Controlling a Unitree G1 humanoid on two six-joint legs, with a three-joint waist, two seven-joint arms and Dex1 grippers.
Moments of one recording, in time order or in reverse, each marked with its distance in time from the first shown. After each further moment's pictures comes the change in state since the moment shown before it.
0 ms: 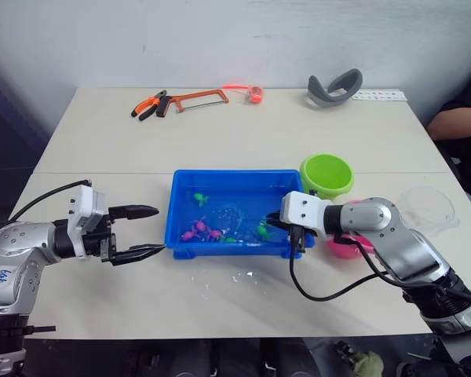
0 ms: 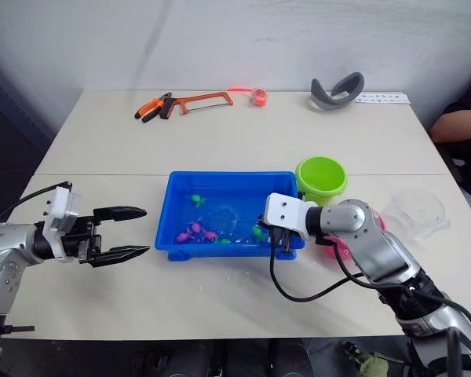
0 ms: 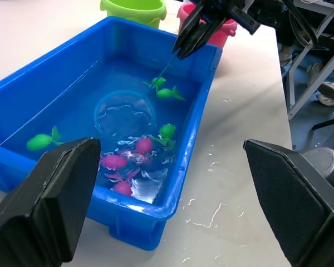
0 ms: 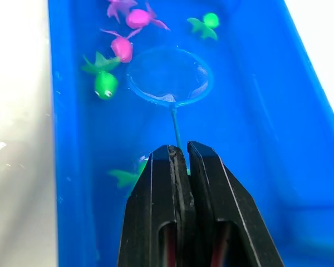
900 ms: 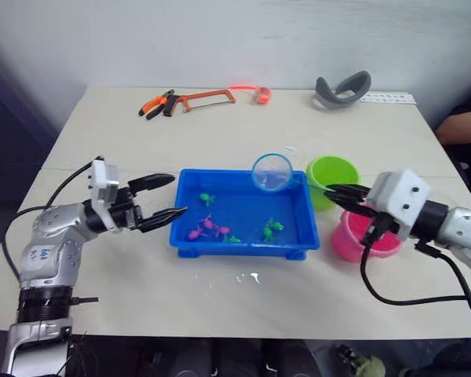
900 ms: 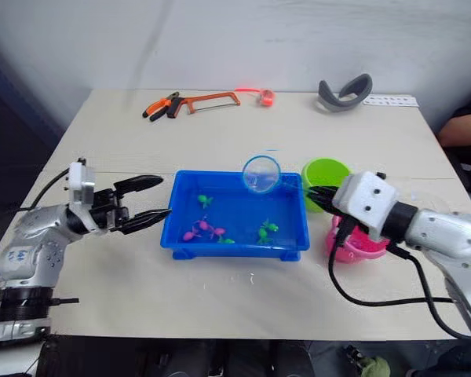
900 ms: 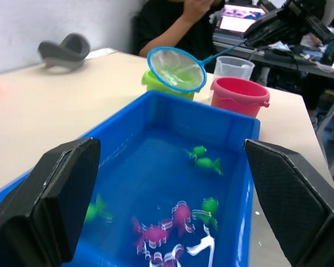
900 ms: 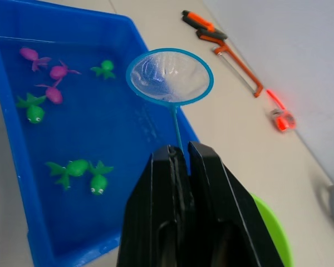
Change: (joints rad) left arm -0.126 -0.168 0.020 0.124 -0.017 -0.046 0.081; right arm 0.283 -0.297 -0.382 -0.278 0.351 -0.049 -0.221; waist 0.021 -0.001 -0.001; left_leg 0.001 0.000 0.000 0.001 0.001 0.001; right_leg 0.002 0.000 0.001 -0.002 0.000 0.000
